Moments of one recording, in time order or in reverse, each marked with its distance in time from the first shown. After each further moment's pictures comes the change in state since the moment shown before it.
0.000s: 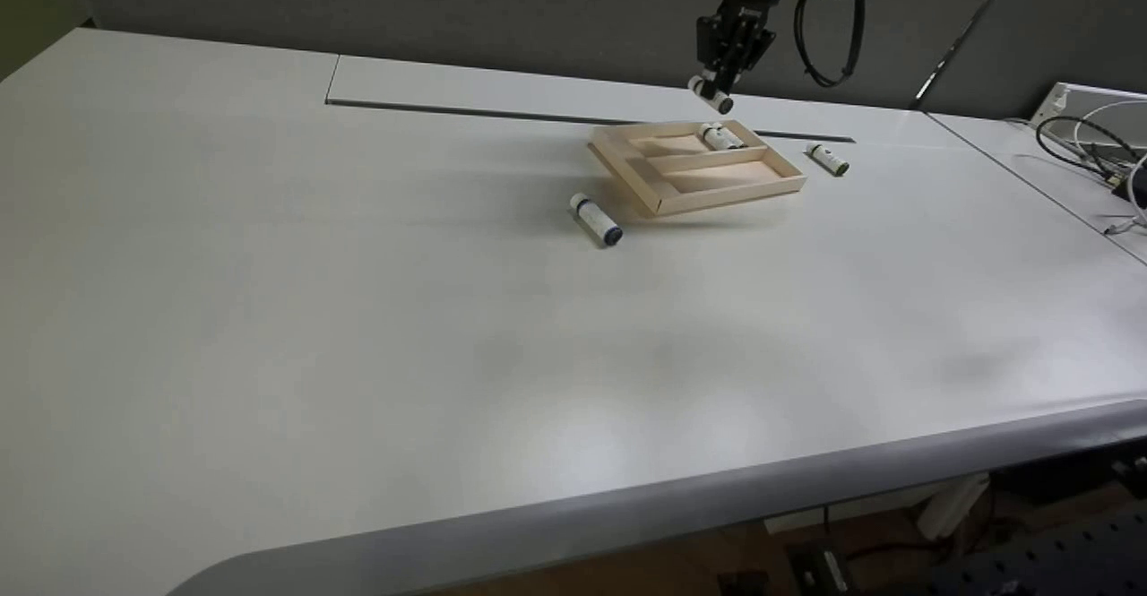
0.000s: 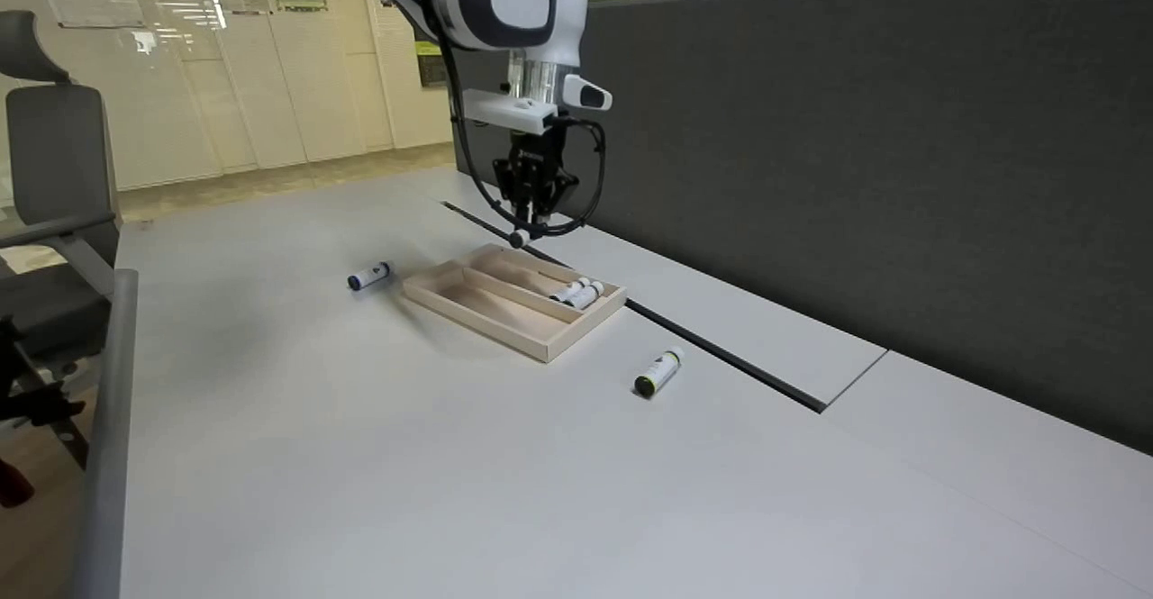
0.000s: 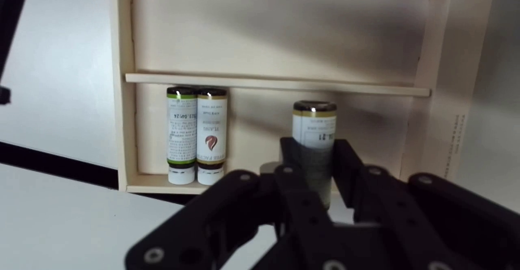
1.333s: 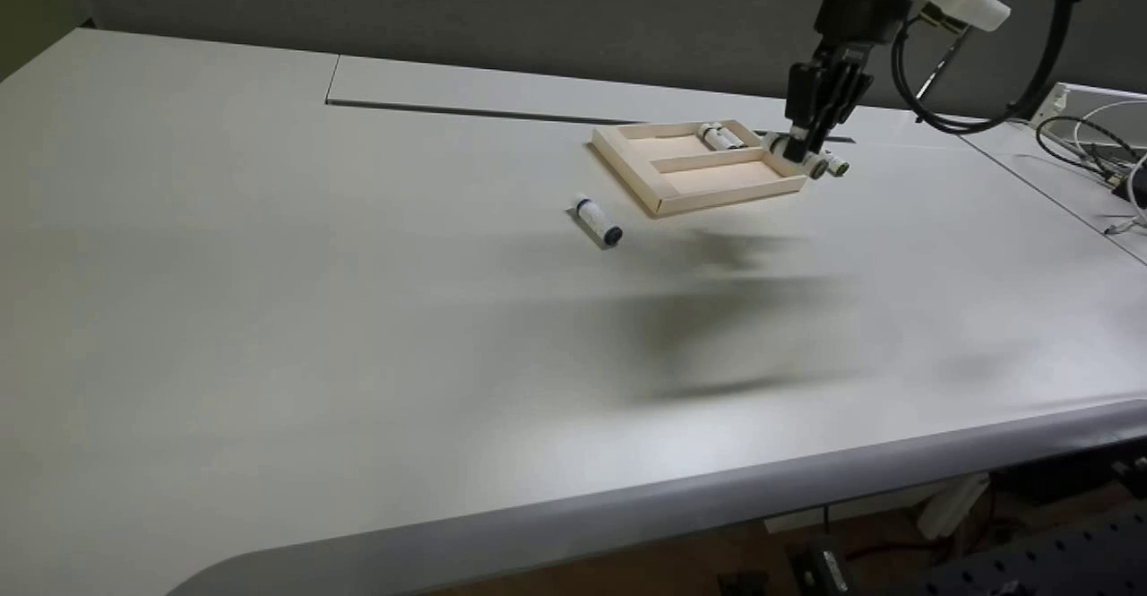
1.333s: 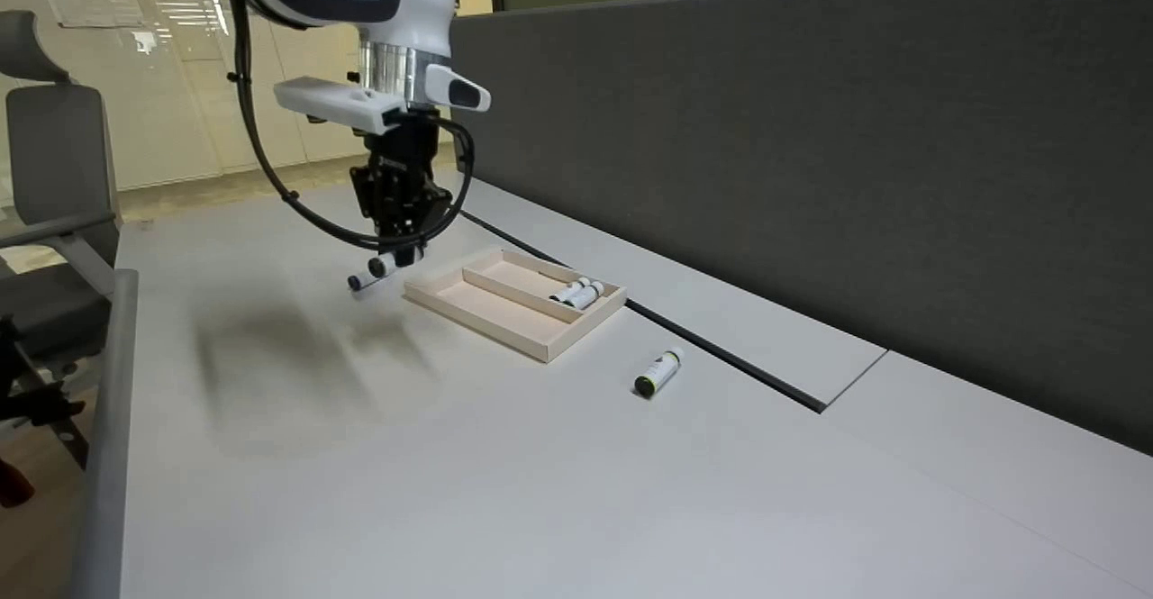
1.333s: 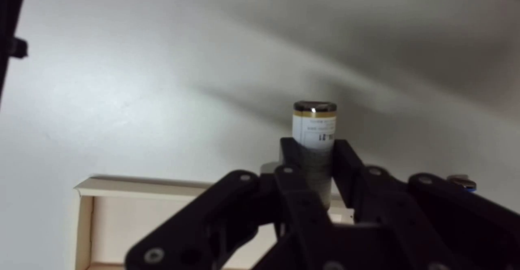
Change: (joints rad) arm -0.038 -0.570 0.024 -0.964 -0.004 0.325 -0.095
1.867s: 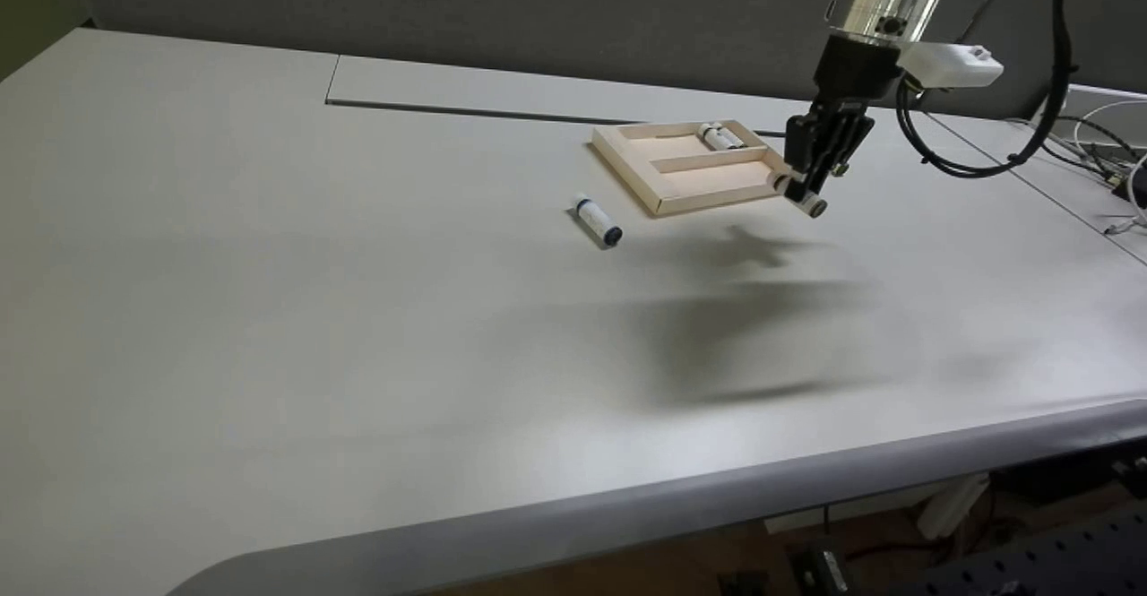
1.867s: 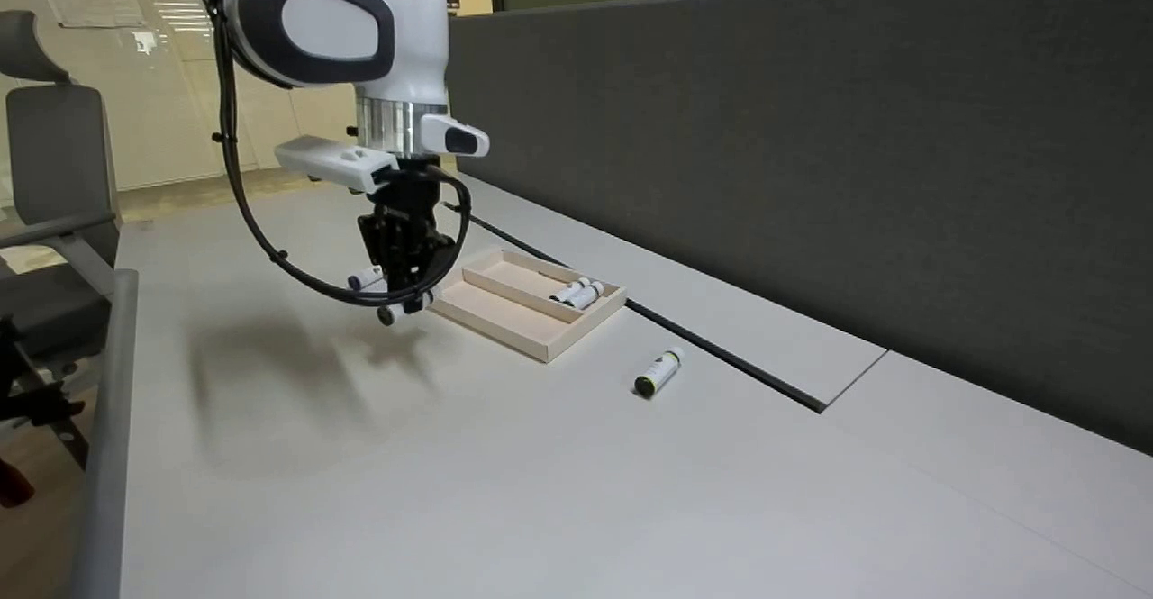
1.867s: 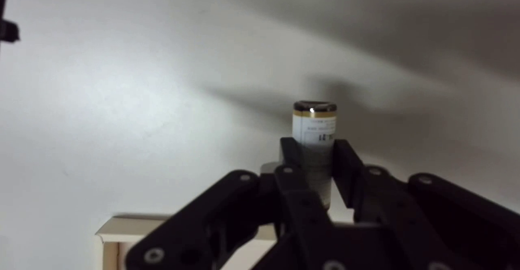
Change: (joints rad) arm 0.003 0.063 -0.032 -0.058 -0.054 0.160 0.078
